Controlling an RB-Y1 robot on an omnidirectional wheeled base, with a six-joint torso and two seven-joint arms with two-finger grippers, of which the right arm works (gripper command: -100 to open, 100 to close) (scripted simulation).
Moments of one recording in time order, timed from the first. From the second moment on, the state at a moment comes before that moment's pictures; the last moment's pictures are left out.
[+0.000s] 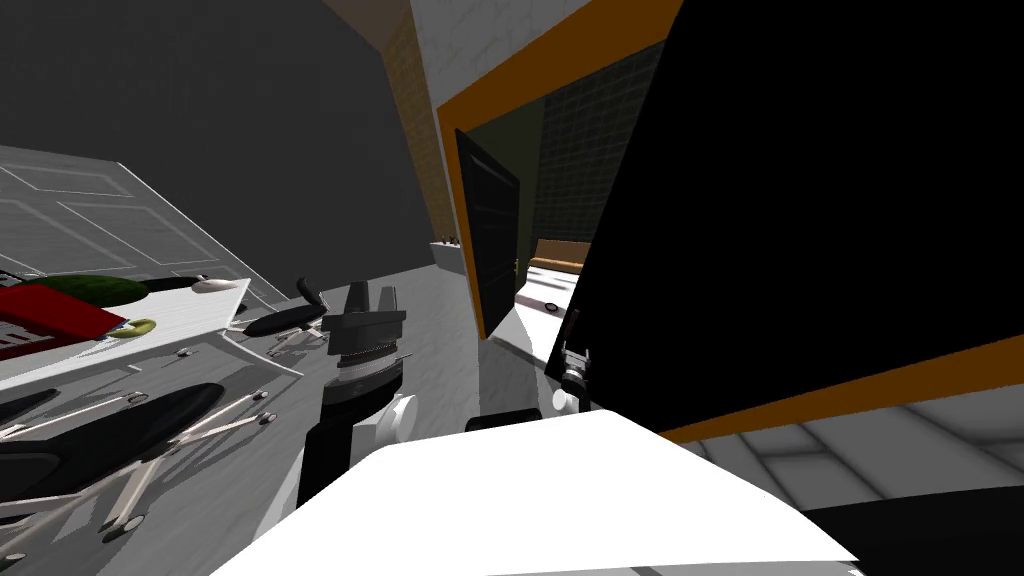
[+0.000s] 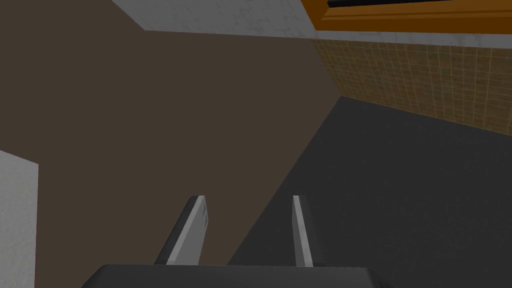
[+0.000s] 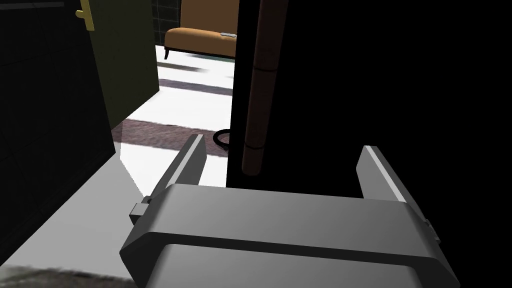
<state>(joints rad) 0.13 -0.03 -0.01 -1.04 -0.75 -0.89 -0.93</state>
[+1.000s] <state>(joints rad) 0.11 -0.04 -0.02 -0.94 -0.80 -0.91 -1.00</state>
